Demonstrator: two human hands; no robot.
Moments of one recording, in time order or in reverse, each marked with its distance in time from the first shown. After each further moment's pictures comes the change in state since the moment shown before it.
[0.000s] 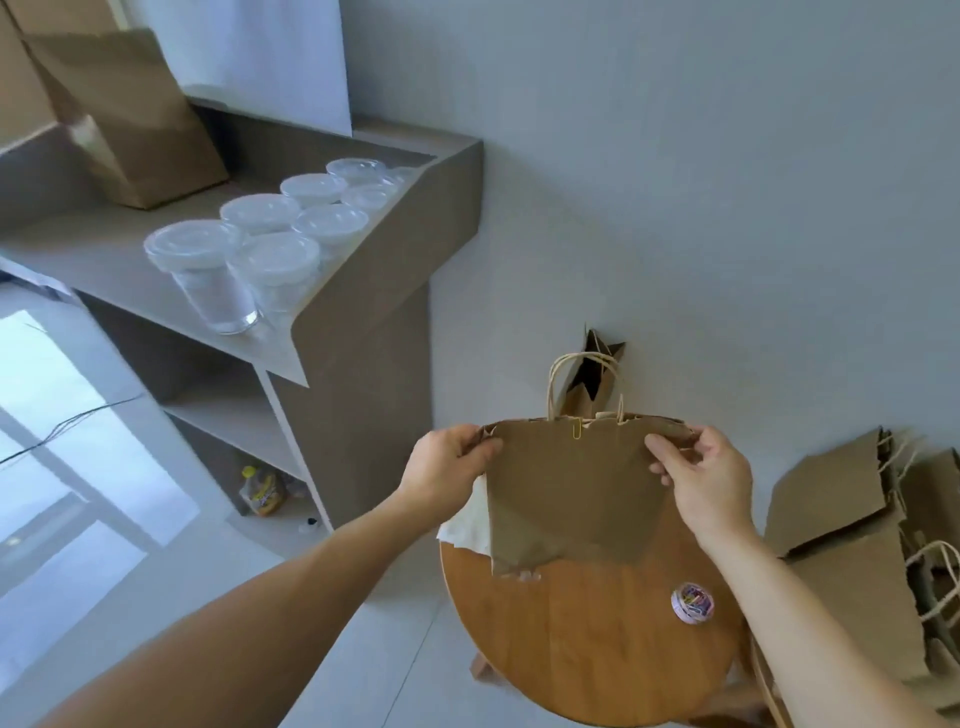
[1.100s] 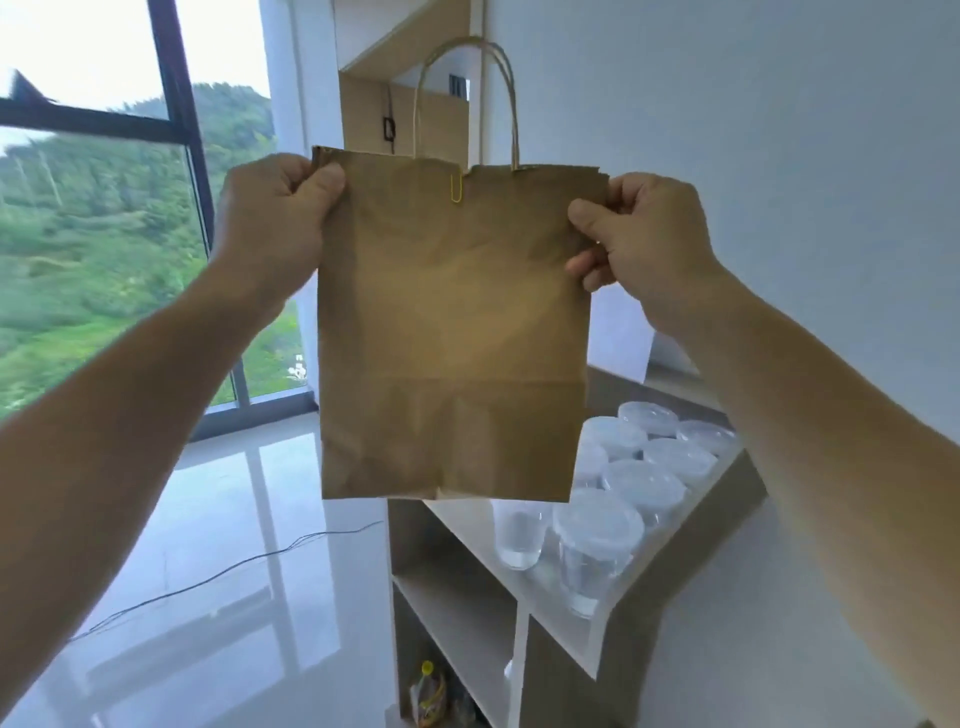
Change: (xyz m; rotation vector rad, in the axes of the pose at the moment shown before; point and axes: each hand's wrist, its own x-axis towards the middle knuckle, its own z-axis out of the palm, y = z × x) left_hand -0.013 0.147 -0.511 0.071 1.157 0.496; right_hand 0.068 -0.499 0.317 0.385 -0.528 -0.664
